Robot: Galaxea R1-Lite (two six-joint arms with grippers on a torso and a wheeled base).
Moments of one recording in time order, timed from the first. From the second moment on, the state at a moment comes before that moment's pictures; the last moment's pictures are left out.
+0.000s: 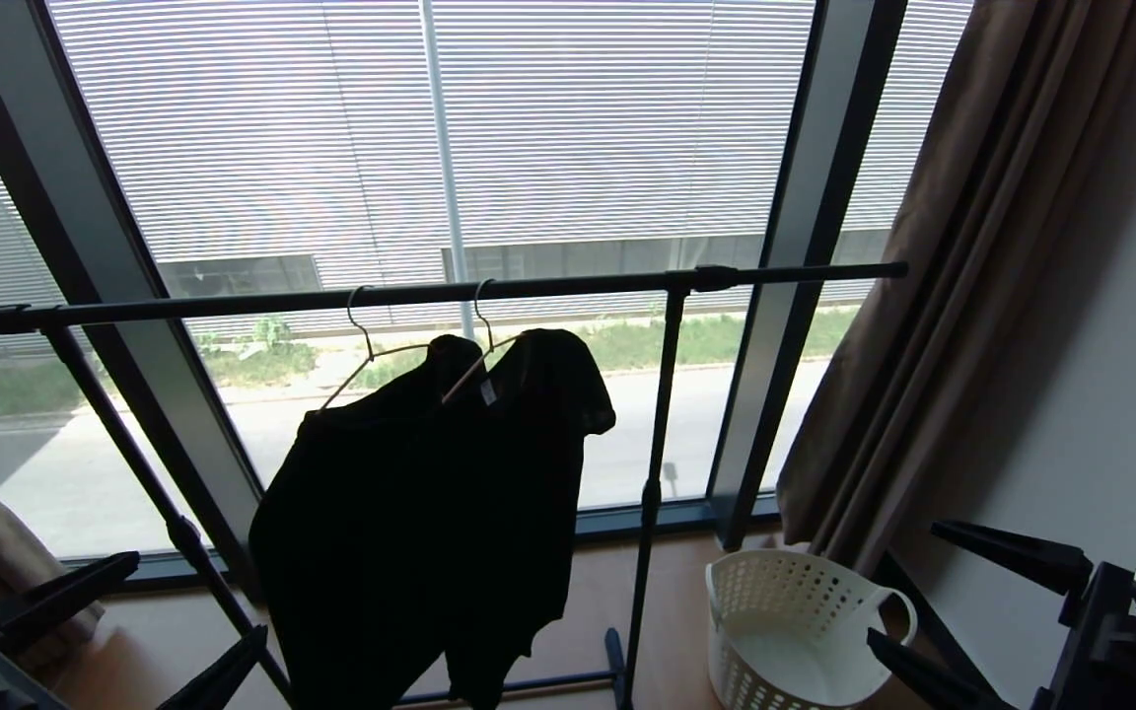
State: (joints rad) left arm -0.45 0.89 -0.04 -0.68 0.13 0.22; right arm 0.42 1.21 -0.02 -0.98 0.23 -0.20
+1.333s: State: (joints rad) left arm -0.19 0.11 -0.02 0.04 0.13 0.10; right arm 0.04 0.10 -0.02 0.03 -0.01 -0.05
